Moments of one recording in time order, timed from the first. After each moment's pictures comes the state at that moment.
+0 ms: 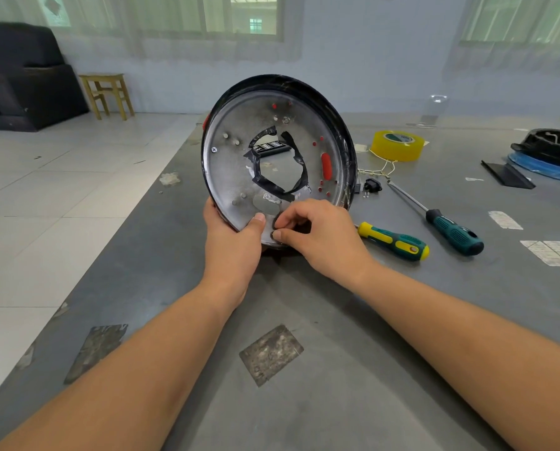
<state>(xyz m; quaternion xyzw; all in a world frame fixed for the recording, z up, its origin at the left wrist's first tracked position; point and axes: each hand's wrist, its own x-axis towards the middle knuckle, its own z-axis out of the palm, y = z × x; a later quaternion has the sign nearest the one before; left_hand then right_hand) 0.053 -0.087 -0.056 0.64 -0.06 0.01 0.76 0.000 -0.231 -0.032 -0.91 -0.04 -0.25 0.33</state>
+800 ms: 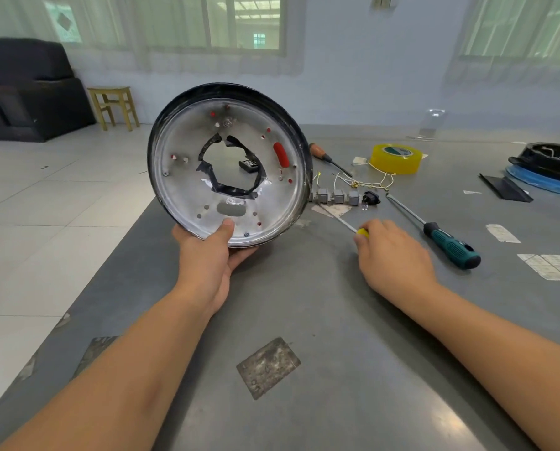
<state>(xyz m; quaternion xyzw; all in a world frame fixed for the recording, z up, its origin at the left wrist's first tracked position) 0.067 -0.065 -0.049 0.48 0.01 -0.03 0.88 -0.032 -0.307 -0.043 -0.96 0.21 -0.17 0.07</state>
